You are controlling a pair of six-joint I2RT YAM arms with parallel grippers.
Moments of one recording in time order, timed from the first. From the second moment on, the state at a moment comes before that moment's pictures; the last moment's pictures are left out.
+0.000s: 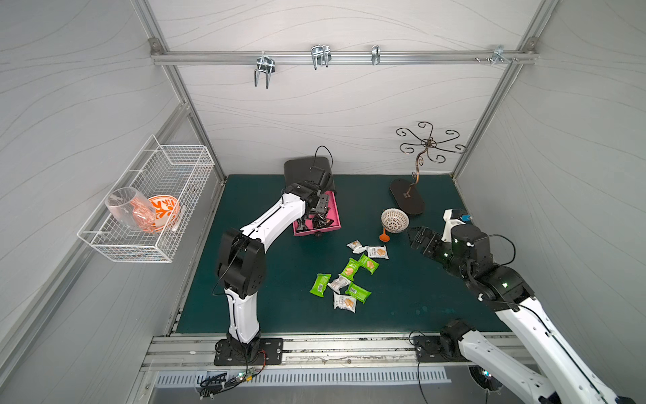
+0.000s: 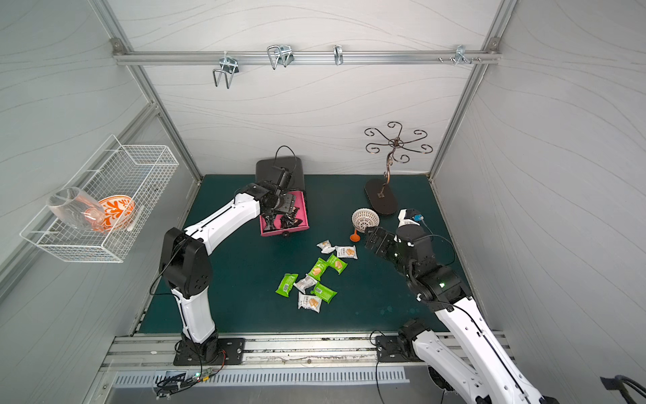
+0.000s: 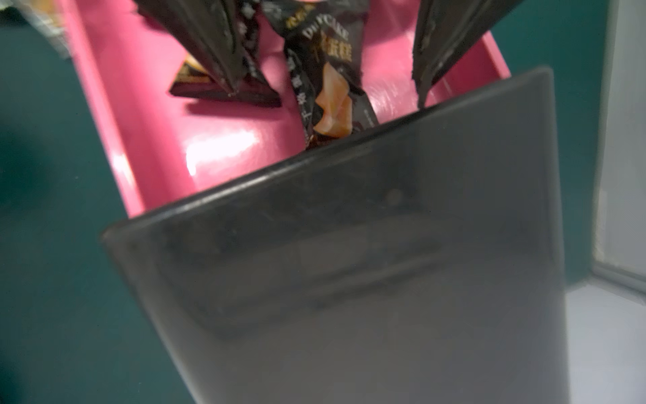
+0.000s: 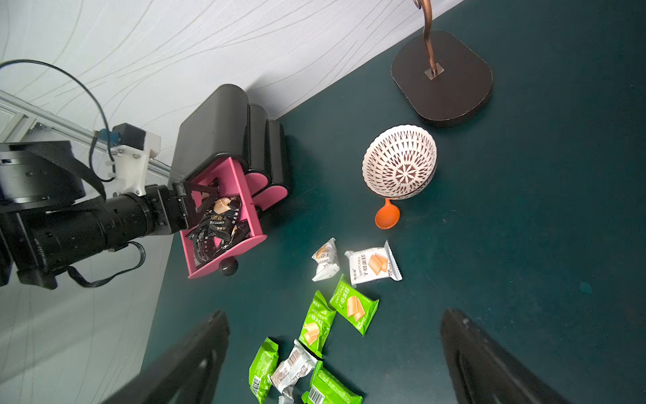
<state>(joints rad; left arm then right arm) -0.47 1.89 1.67 -0.71 -0.34 -0.14 0.52 0.73 0.91 -0.71 0.12 0.72</state>
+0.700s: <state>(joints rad) -0.32 1.18 0.86 -0.34 0.12 -0.91 0.52 0.75 0.91 -0.70 0.10 0.73</state>
